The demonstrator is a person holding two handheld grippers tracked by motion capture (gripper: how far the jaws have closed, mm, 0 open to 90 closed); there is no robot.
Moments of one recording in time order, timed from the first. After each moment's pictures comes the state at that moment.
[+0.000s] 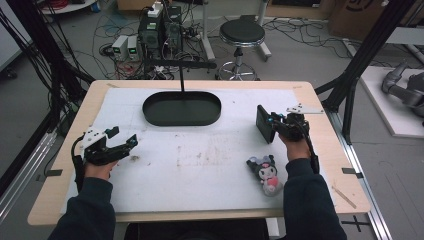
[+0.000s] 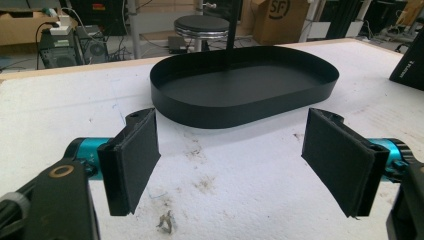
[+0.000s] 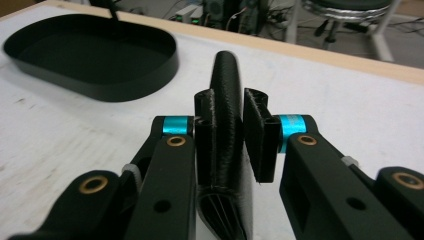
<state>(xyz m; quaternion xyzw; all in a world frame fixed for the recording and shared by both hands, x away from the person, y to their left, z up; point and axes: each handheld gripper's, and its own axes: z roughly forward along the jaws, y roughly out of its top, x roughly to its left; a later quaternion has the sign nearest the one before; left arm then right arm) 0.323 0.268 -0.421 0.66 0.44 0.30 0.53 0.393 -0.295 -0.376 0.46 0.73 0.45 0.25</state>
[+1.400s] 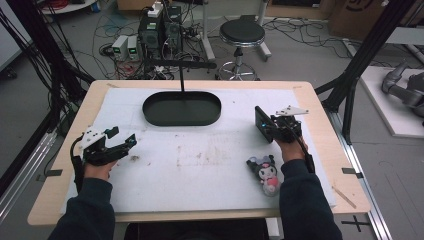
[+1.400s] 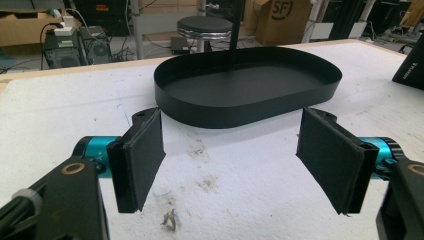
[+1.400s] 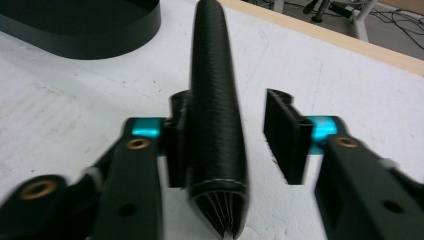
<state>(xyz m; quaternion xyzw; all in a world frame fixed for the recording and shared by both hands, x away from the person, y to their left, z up) 0.322 0.270 -0.421 0.66 0.44 0.30 0.53 0.402 -0.279 -0.392 0.44 0.77 0.37 0.28</state>
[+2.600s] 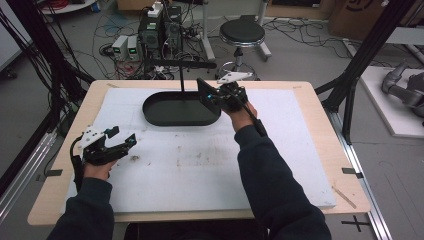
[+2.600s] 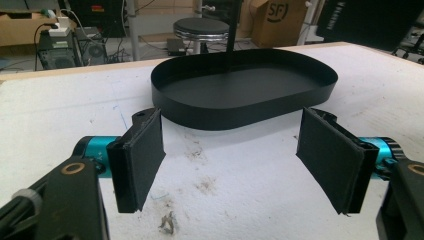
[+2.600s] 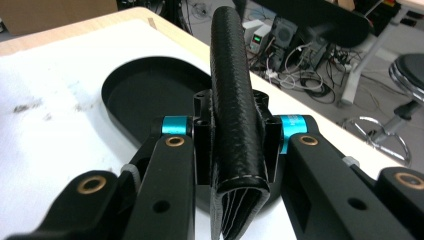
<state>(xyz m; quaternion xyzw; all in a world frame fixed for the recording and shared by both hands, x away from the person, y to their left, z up) 0.324 0.272 -0.421 0.66 0.44 0.29 0.54 0.450 -0.115 -0.315 0.31 0.81 0.44 0.24</state>
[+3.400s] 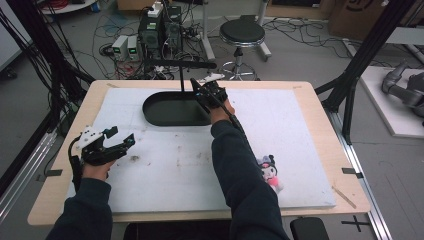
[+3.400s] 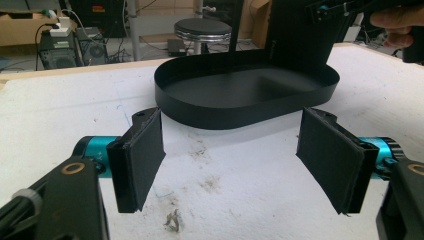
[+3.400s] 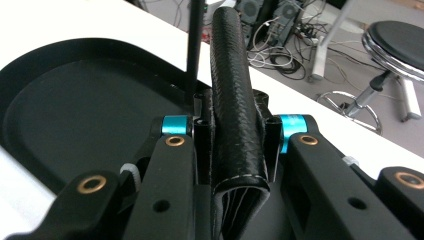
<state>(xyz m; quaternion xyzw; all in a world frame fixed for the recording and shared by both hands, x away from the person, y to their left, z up) 0.324 0.276 -0.422 0.66 0.44 0.29 0.54 0.509 -0.068 -0.372 0.38 0.79 0.39 0.28</state>
